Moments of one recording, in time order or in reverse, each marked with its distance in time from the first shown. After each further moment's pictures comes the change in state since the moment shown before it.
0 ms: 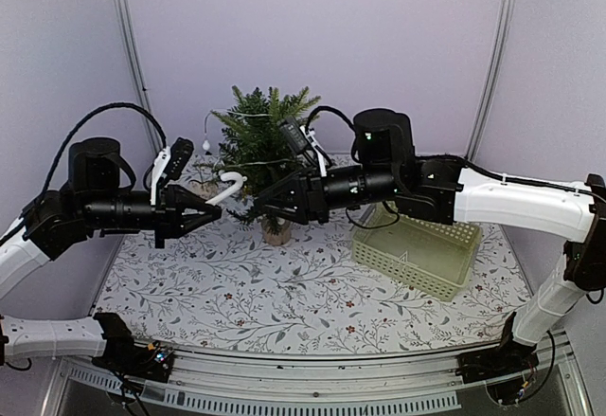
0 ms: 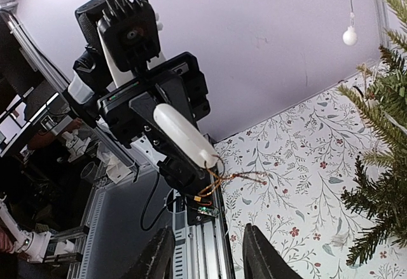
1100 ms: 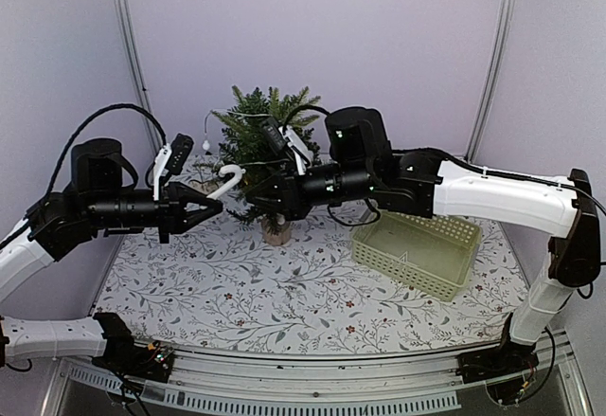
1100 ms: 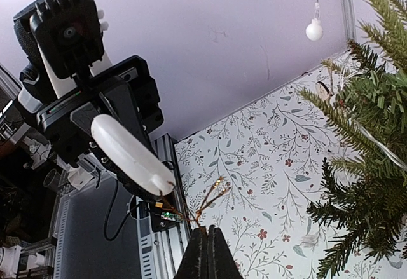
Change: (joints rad) left arm 0.025 0.004 -0.028 0.065 -0.019 -0.079; right arm 0.027 0.109 0.148 -0.130 0.179 -0.055
